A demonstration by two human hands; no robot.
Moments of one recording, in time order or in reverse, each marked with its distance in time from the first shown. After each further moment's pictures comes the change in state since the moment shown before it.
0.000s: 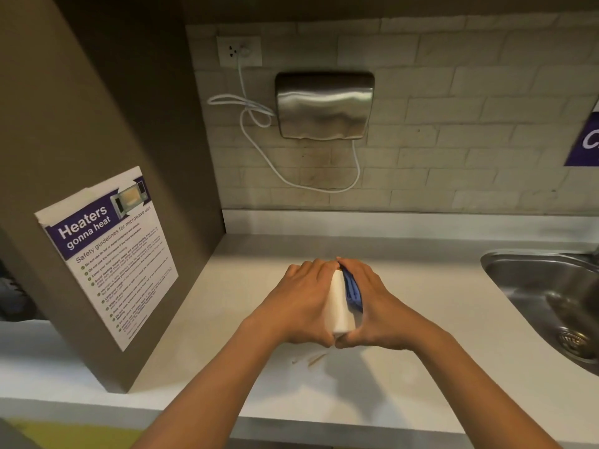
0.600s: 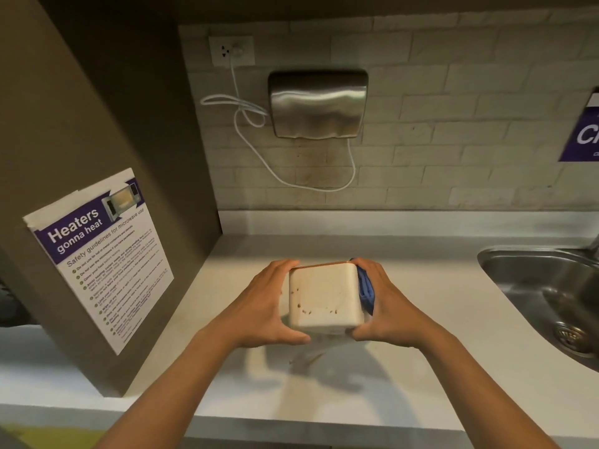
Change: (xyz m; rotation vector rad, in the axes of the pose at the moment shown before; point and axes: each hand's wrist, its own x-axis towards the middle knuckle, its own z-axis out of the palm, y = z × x) left_hand -0.034 -0.047 0.006 -0.305 0.028 -0.106; right_hand -0.007 0.017 -0.006 0.240 0.051 0.010
